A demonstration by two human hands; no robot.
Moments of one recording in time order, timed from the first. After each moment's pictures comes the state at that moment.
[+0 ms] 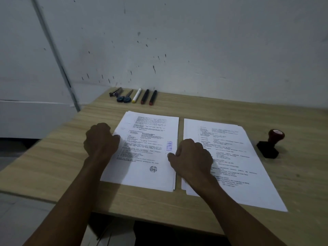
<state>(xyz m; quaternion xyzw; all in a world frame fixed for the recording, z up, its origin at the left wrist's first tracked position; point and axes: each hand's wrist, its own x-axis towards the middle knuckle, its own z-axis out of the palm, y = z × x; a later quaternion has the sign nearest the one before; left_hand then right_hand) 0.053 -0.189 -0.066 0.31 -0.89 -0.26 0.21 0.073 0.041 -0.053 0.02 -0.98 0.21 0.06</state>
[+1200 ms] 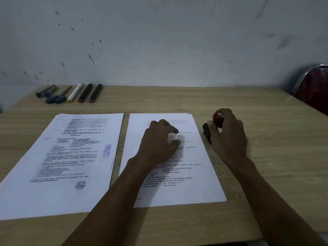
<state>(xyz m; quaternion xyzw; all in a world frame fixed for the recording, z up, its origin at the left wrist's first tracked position) -0.004 0.072 -0.076 -0.18 -0.93 -0.28 0.13 0.014 0.264 -0.061 -0.08 -0.91 0.29 0.29</state>
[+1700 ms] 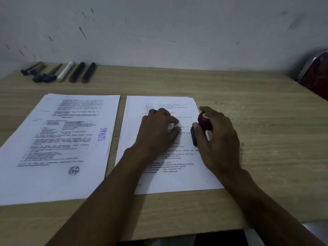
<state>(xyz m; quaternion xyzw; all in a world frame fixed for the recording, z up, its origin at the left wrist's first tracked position) -0.003 0.071 -0.089 -0.18 -0.94 -0.25 0.13 0.050 0.232 -0.091 0.07 -0.88 0.28 0.36</state>
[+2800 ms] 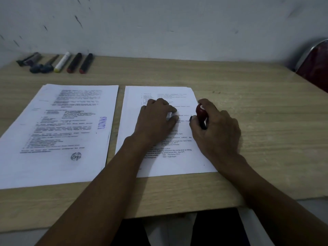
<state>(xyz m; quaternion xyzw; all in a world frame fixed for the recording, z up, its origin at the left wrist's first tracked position) 0.001 0.068 -0.092 -0.17 -0.95 -0.24 0.13 0.058 0.223 -0.087 -0.02 -0.92 0.20 0.33</state>
